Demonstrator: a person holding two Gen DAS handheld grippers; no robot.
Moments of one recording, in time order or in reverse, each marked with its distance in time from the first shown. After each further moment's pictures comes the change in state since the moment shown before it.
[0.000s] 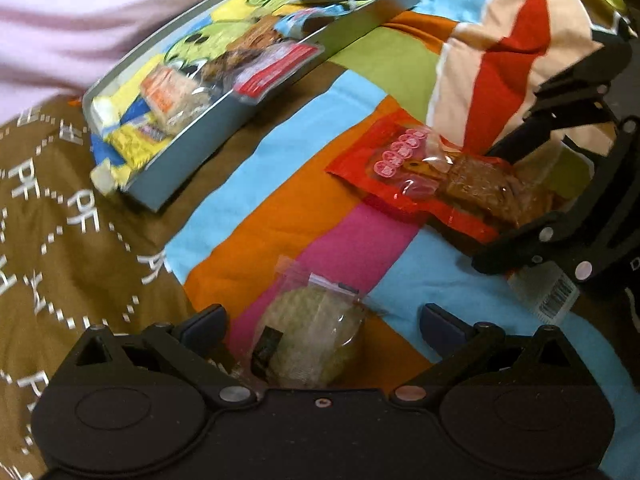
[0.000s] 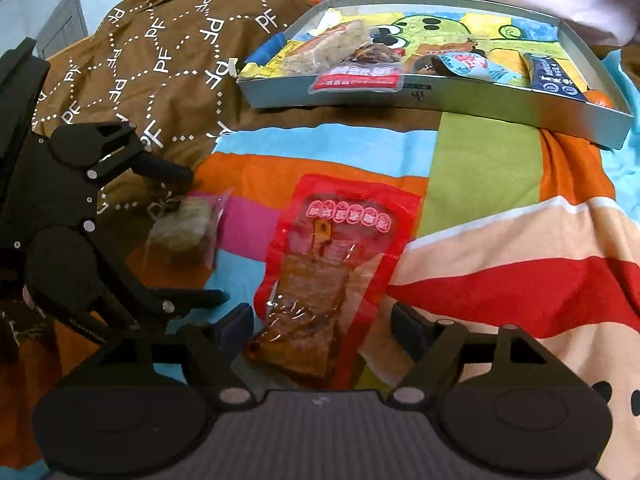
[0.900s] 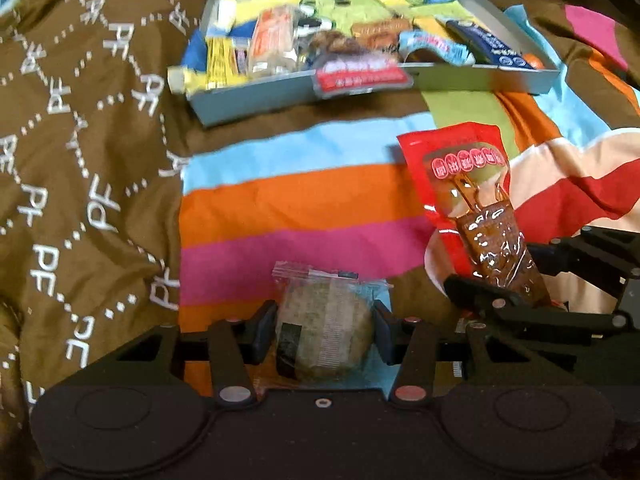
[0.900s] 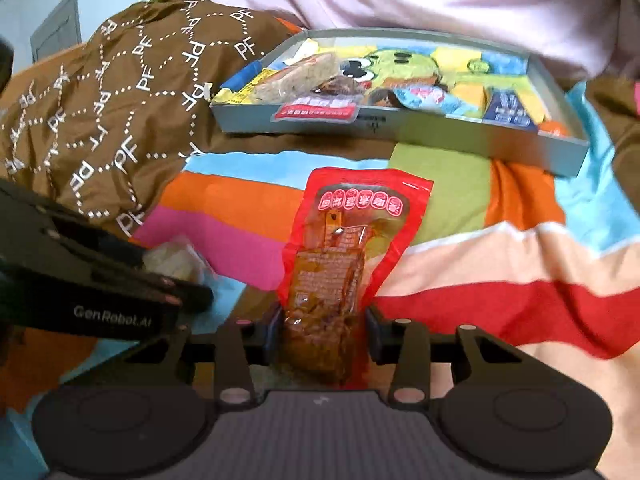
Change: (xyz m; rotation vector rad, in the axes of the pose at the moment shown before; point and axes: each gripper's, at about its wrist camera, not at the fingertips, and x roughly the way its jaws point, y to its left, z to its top) left arm -0.017 -0.032 0.029 -0.617 0.070 0.125; right arm -0.016 -0.007 -0.009 -0.061 -0.110 -0.118
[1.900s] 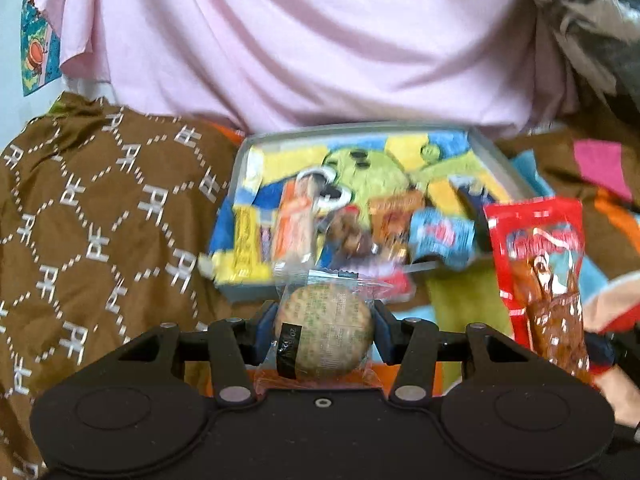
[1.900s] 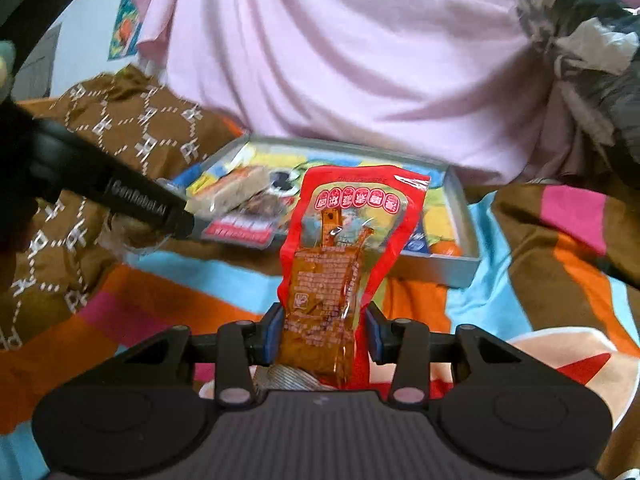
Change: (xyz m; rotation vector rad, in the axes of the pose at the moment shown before) left arm -0.043 -0.004 0.070 -0.063 -0.359 0.058; right arm -0.041 -0.020 0.020 -0.014 -0.296 -0.214
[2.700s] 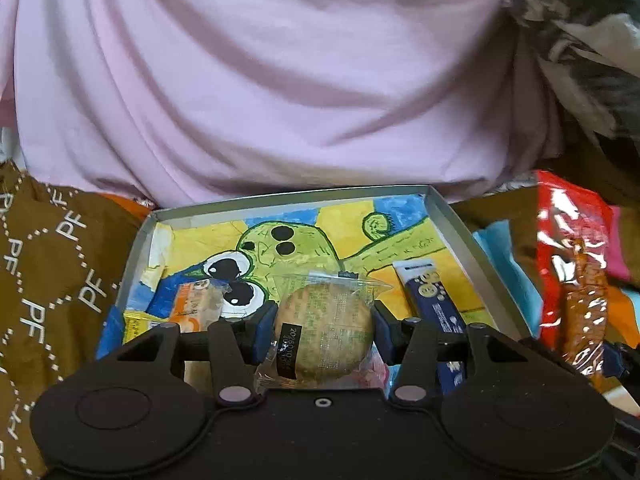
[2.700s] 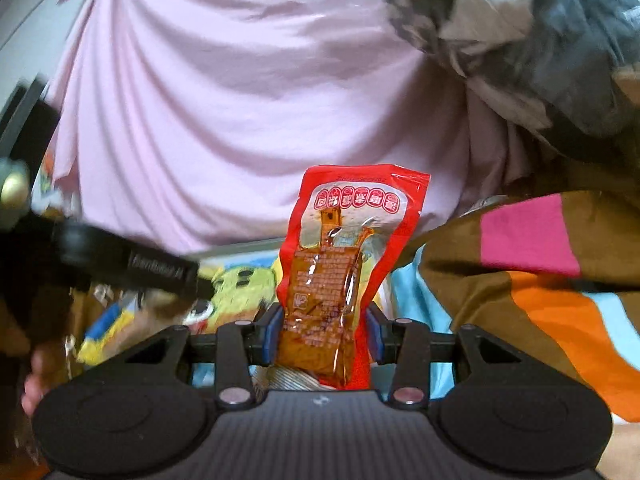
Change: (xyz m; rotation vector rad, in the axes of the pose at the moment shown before) left arm 0.078 -0.057 0.083 0.004 -0.064 -0.092; right arm 0.047 -0.107 0.032 0.302 -0.224 -0.031
